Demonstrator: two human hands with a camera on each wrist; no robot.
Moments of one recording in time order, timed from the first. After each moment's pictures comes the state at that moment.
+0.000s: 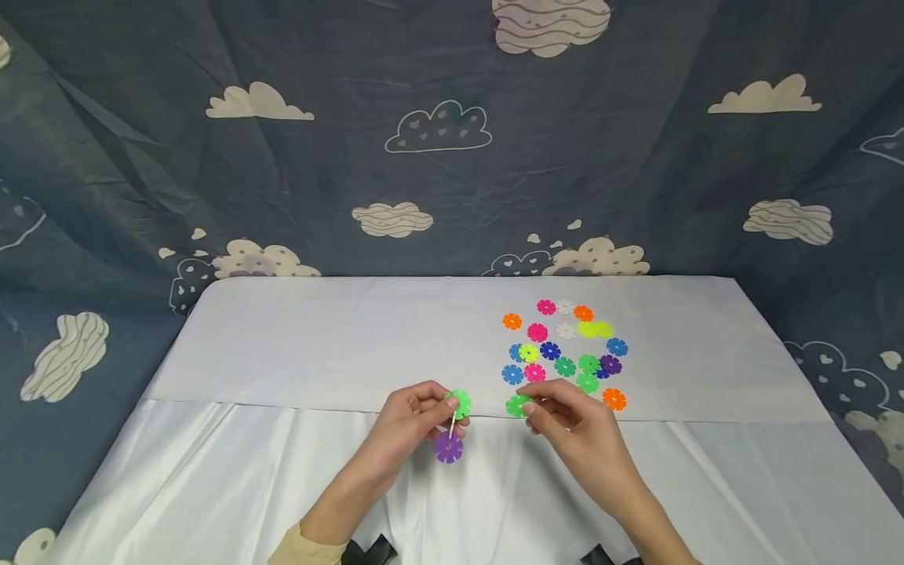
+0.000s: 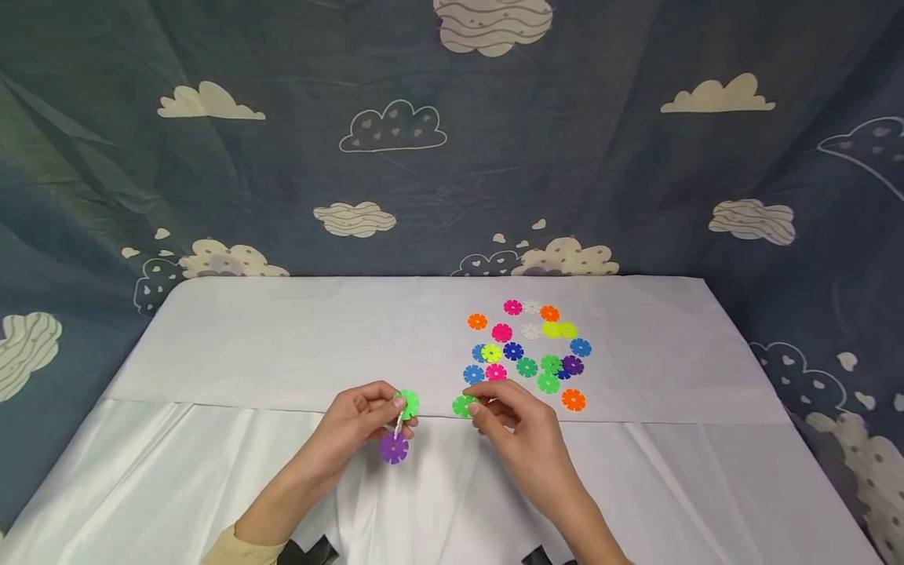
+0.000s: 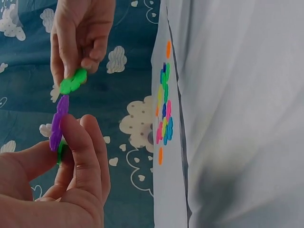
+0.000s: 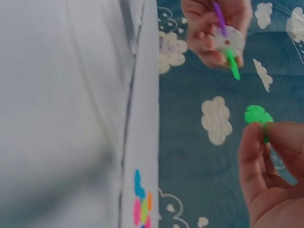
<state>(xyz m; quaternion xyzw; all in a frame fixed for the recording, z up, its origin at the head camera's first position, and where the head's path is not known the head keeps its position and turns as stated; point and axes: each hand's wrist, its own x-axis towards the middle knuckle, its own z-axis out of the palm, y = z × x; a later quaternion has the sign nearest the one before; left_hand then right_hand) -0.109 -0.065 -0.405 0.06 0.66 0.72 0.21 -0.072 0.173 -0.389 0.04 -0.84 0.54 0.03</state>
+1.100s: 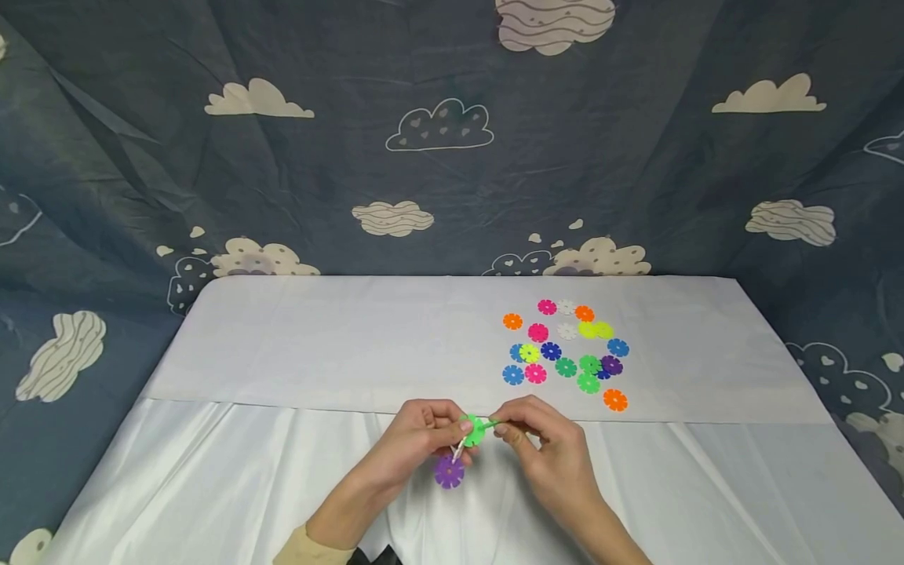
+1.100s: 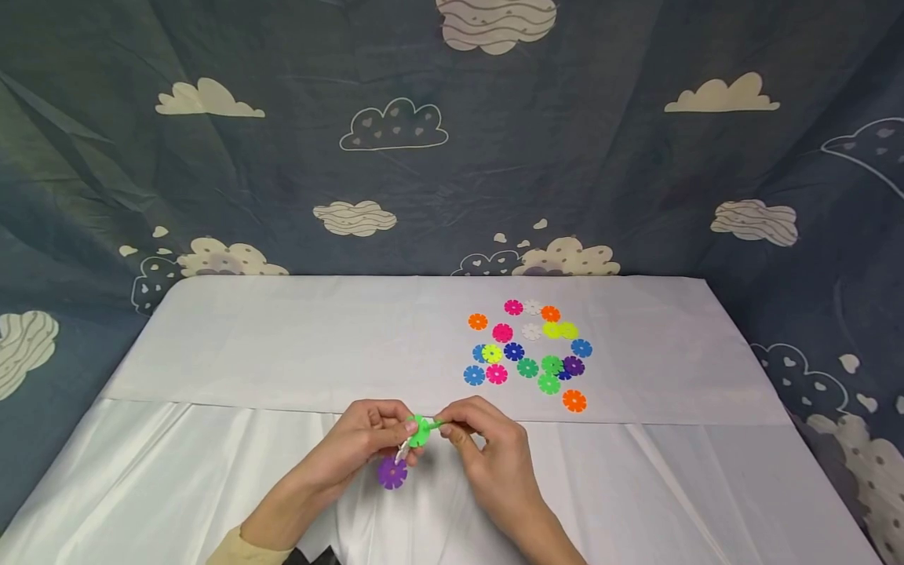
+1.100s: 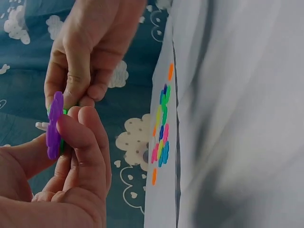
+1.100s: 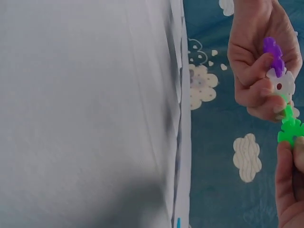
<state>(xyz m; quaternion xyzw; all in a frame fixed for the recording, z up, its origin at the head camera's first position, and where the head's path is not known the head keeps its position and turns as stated) -0.104 -0.059 -0.409 0.10 0.60 0.74 0.28 -0.070 0.142 -0.419 0.17 -0.81 0.54 0.17</state>
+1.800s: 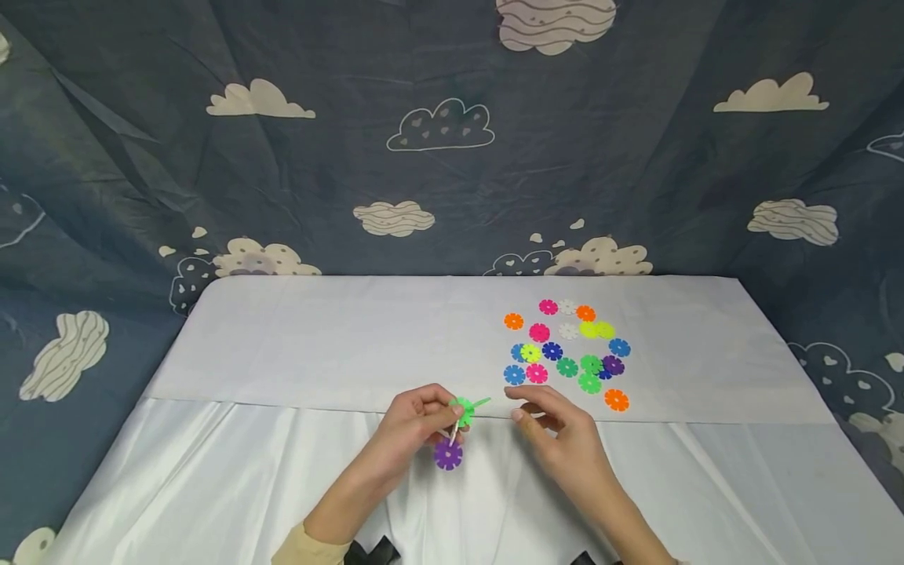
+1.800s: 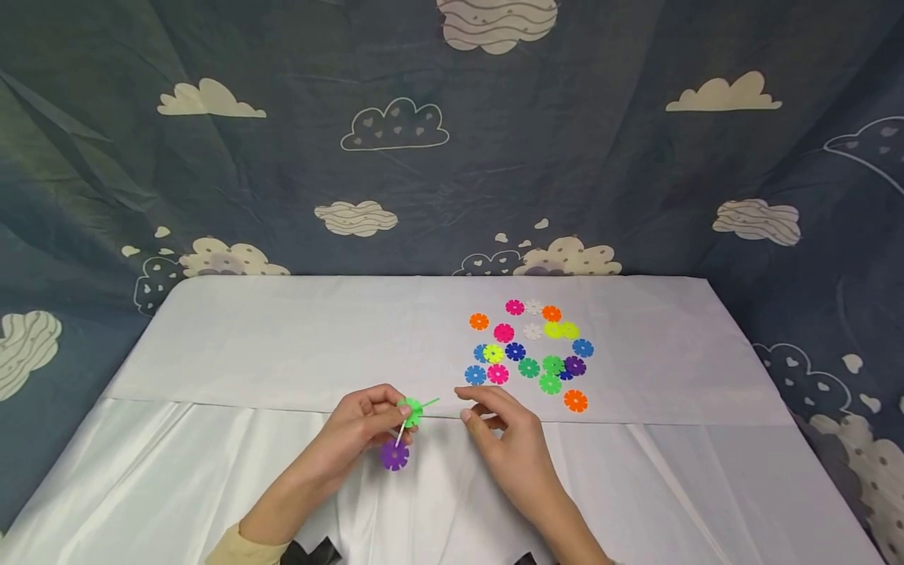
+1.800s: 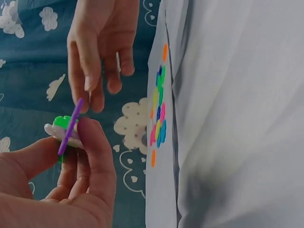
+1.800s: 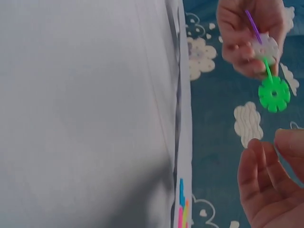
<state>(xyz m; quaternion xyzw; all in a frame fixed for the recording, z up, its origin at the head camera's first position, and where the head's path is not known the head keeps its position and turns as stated) -0.110 -0.063 -0.411 0.05 0.64 0.73 0.23 -0.078 0.161 -0.421 0.05 -0.86 0.50 0.07</state>
